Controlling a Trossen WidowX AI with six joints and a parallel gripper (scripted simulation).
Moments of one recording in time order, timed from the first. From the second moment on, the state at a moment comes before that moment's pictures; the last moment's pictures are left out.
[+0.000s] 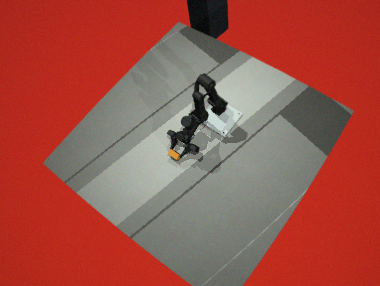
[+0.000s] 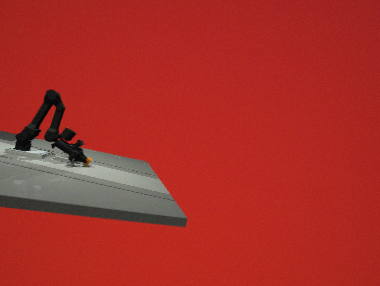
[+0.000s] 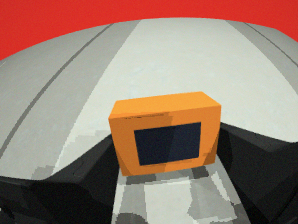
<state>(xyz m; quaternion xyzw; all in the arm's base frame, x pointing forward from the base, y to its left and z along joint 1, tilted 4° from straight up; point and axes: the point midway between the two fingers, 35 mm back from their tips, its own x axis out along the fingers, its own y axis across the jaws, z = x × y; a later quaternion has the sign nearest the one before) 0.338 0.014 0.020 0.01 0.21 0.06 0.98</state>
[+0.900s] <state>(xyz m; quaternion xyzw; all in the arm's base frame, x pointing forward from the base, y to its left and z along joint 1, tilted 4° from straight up) 0.338 0.014 0.021 0.01 0.21 0.06 0.98</state>
